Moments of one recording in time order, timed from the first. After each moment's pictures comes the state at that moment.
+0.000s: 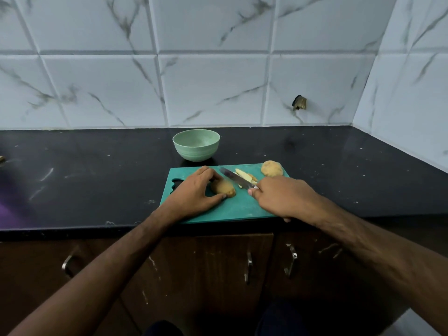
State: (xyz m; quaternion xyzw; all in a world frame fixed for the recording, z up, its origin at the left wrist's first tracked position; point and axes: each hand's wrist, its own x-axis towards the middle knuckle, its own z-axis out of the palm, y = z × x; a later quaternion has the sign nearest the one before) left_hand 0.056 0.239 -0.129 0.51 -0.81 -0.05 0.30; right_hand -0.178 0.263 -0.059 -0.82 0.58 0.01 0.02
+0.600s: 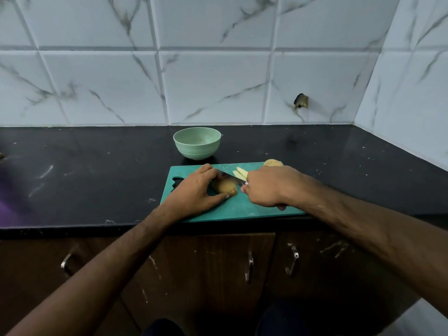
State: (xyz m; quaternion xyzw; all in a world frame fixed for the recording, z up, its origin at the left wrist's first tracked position) left_hand 0.055 0.237 -0.129 0.49 -0.81 -0.02 0.31; right_hand -0.151 0.260 -0.035 -0.84 0.53 0.10 -0.03
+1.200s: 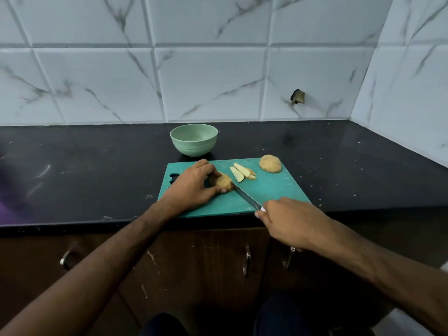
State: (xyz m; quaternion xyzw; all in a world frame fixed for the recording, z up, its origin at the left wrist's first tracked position) left_hand 0.054 0.235 -0.128 0.52 -0.80 -0.04 0.31; right_hand -0.199 0.304 -0.089 -0.84 0.54 0.03 0.06
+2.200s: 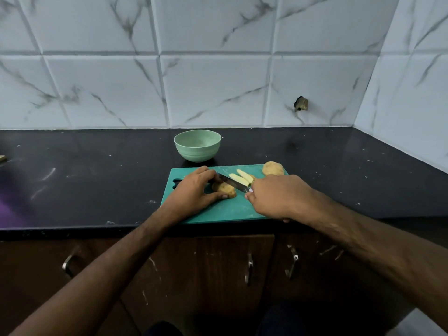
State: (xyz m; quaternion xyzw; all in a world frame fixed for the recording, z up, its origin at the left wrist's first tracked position) left_hand 0.056 0.239 -0.127 0.52 -0.79 -0.04 0.32; right_hand -0.163 0.278 -0.042 -0.84 0.53 0.07 -0.05
